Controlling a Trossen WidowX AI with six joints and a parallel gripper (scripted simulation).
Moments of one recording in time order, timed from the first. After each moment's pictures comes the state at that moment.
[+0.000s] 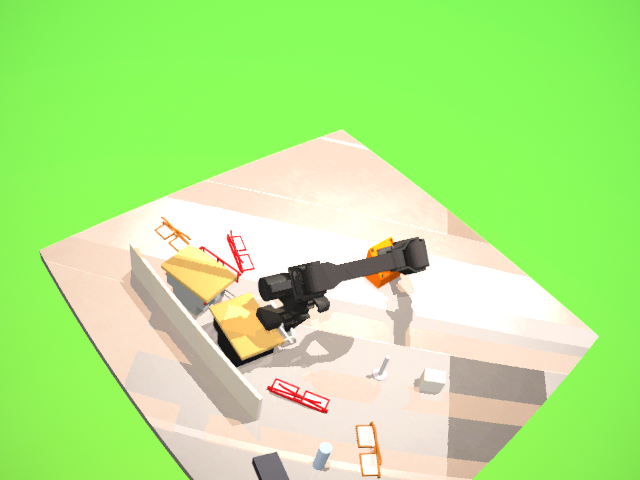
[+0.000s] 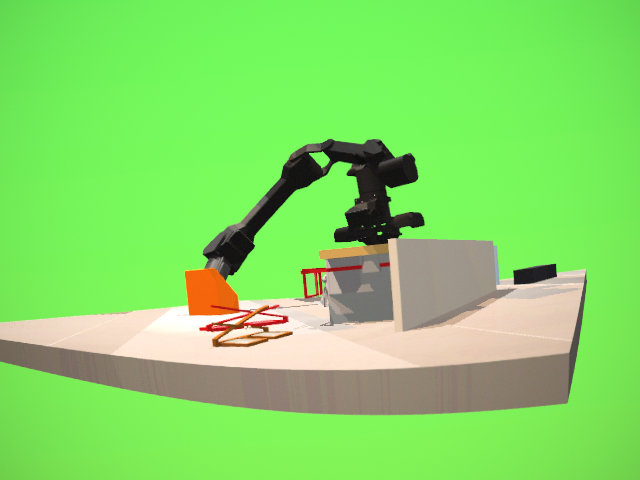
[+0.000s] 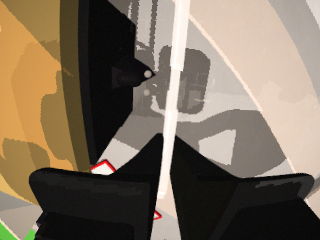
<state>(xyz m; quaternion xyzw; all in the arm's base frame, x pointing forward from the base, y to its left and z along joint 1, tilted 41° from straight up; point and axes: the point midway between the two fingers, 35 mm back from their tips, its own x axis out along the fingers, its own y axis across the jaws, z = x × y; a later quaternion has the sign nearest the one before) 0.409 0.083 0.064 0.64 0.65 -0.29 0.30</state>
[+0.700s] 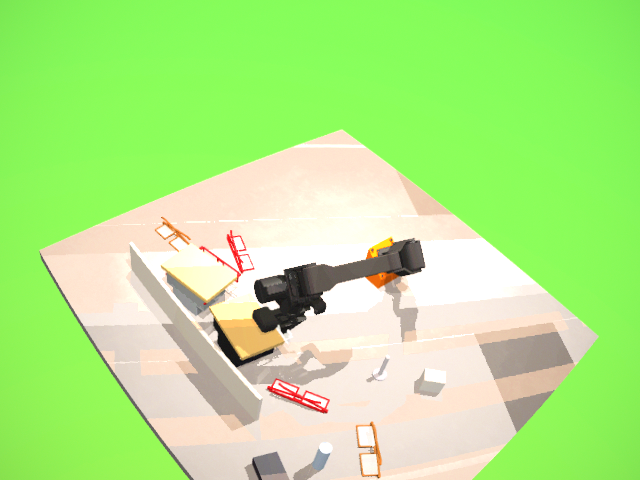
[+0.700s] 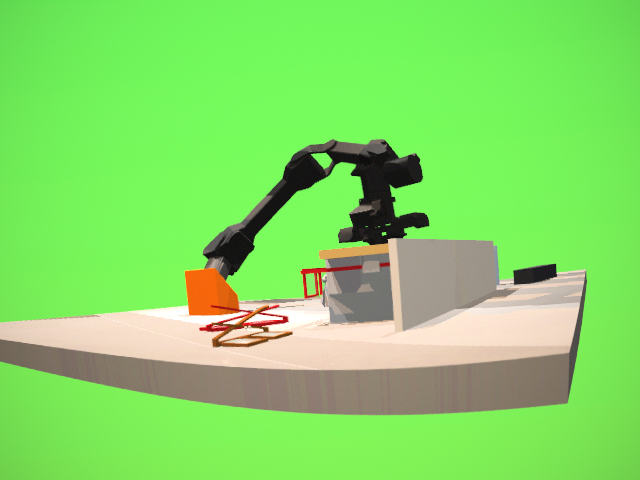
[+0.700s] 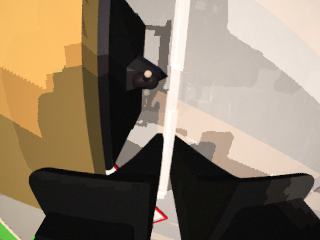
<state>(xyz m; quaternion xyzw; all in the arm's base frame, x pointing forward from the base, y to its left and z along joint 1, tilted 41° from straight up) 0.420 0.084 0.062 0.64 0.65 -0.29 0.30</state>
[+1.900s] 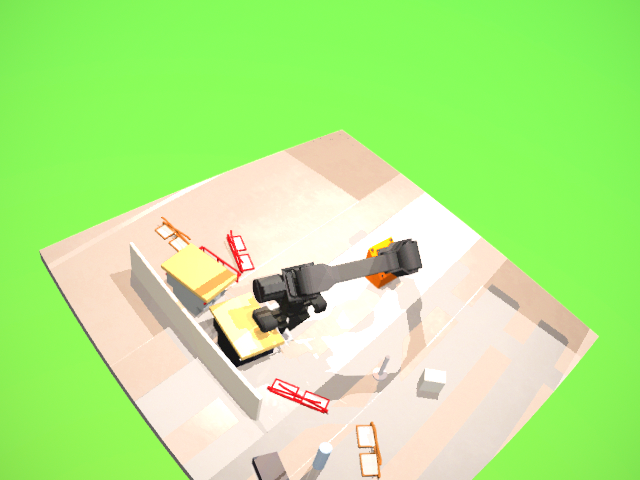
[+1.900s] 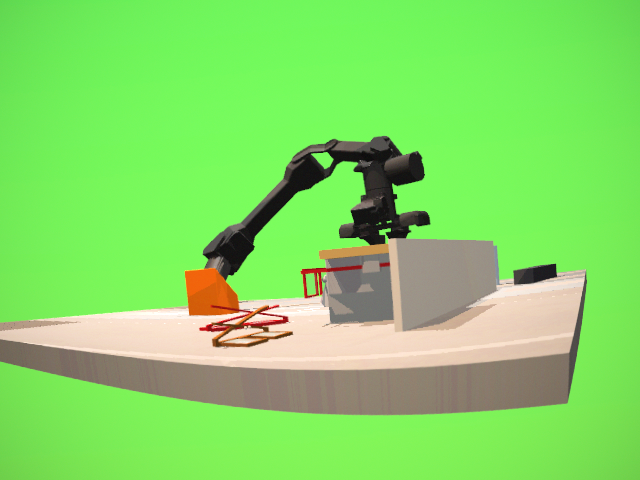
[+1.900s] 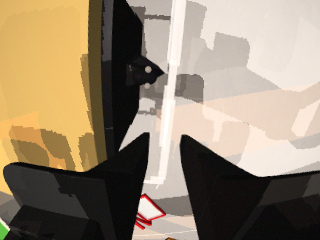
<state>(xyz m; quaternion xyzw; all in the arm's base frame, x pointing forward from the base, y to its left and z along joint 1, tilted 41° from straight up) 0.420 0.082 0.068 0.63 0.66 -0.30 0.29</state>
